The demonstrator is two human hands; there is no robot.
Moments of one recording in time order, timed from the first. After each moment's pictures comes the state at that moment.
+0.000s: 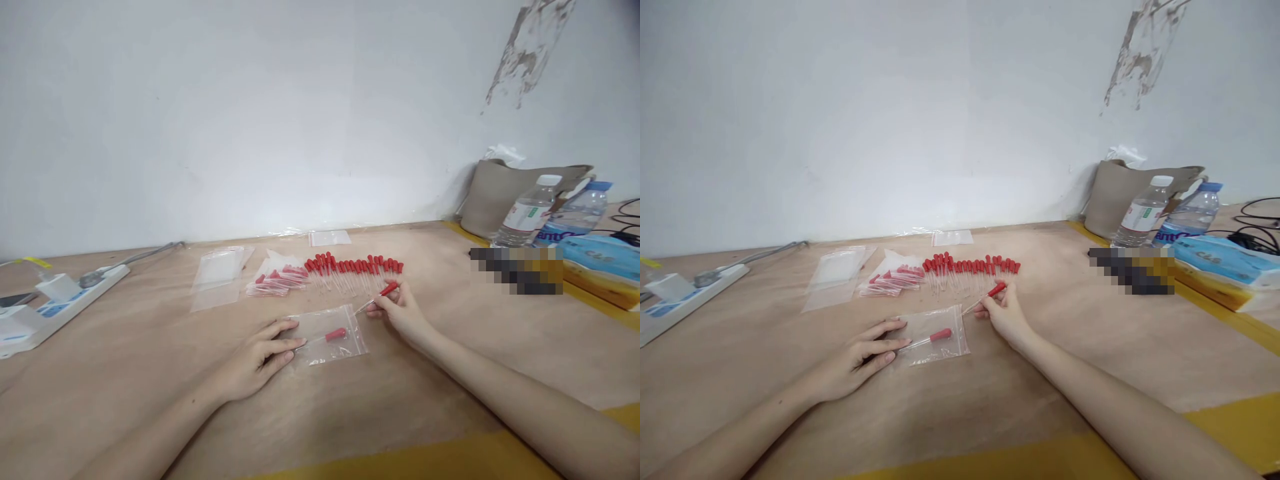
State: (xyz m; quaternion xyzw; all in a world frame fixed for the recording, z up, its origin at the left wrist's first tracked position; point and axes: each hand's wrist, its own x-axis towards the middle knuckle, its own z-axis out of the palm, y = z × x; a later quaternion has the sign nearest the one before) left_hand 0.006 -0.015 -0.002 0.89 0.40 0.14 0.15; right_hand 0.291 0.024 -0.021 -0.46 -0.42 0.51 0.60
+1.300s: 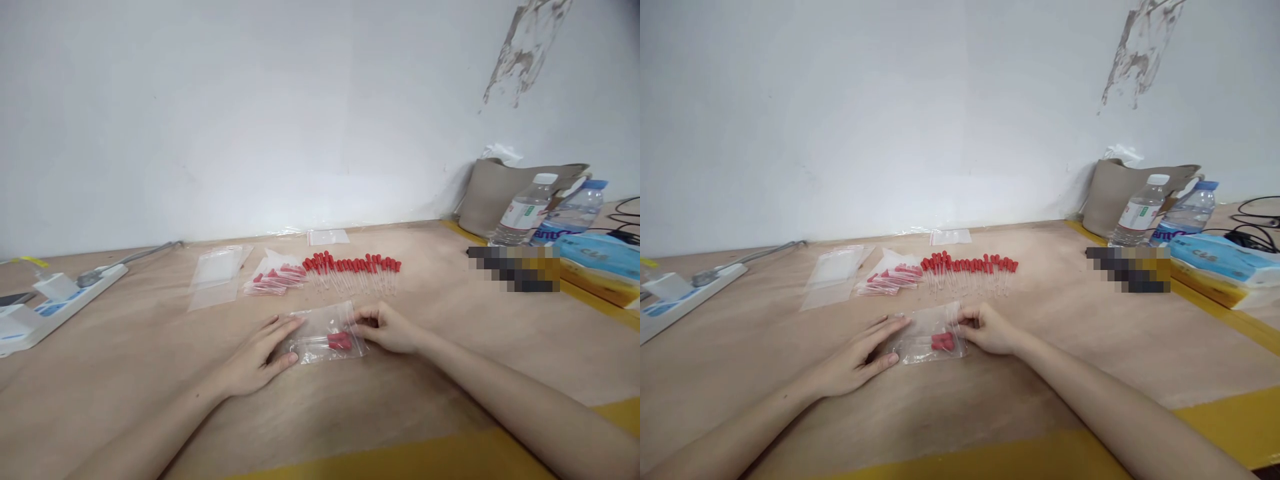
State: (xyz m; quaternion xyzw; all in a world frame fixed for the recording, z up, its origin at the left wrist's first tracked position) left_hand 0.011 -0.012 -0.005 0.90 0.40 0.13 0.12; right_hand 0.294 0.014 -0.016 -0.38 -0.72 0.48 0.30
